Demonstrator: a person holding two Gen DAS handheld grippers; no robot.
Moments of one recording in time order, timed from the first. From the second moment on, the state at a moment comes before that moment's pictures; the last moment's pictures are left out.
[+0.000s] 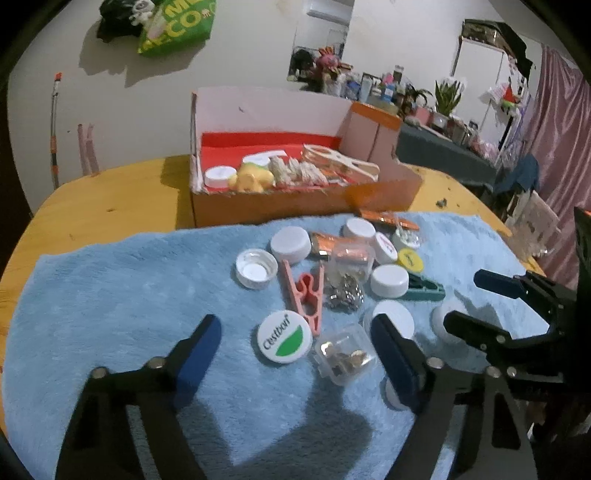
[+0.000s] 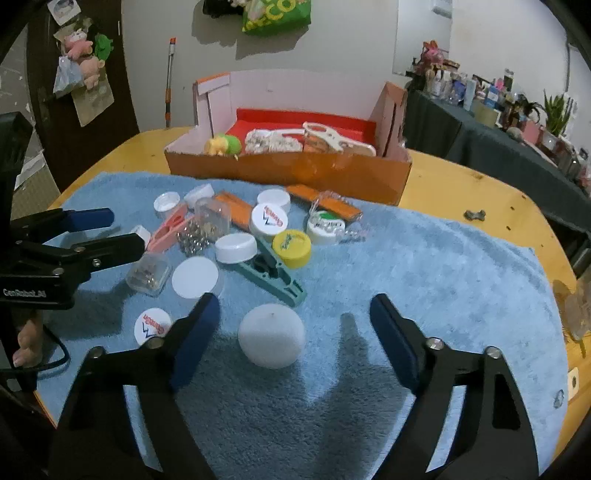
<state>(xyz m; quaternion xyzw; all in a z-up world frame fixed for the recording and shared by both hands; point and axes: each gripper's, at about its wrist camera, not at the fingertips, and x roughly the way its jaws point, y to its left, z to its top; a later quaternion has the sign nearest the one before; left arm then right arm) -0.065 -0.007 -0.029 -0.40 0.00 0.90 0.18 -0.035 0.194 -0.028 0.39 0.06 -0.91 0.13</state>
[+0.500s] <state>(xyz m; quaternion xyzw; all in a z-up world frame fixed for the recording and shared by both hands) -0.072 -0.015 -0.034 -0.42 -0.01 0.88 0.20 -0.034 0.193 -0.035 0.41 0.07 -0.90 0.14</state>
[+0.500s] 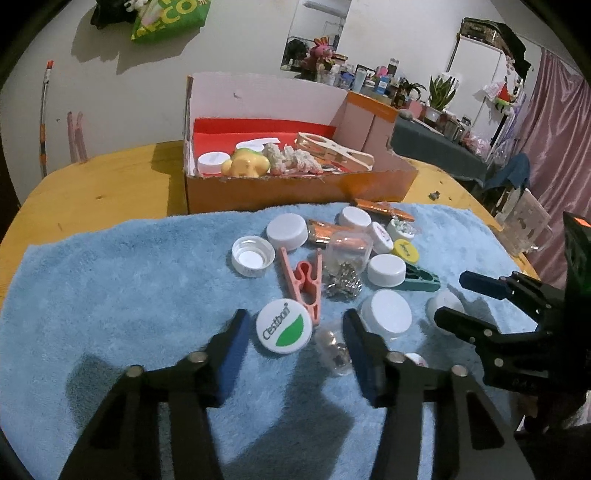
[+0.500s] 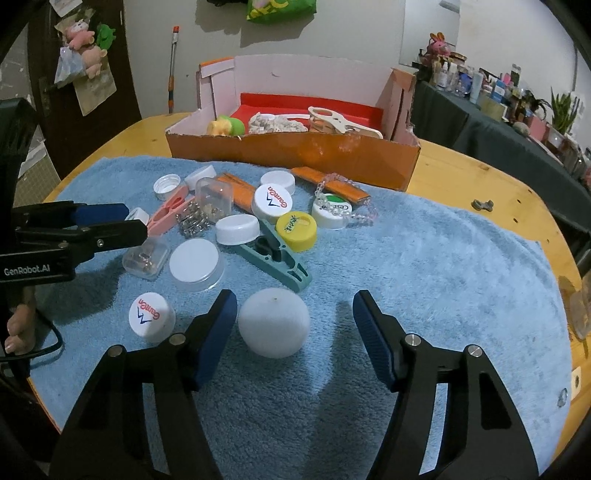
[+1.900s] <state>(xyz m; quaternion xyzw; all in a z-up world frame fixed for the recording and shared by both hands) -0.071 -0.011 0.023 -0.35 -0.02 0.92 0.19 -0.040 0.189 0.025 0.35 0.07 -0.92 0.17</state>
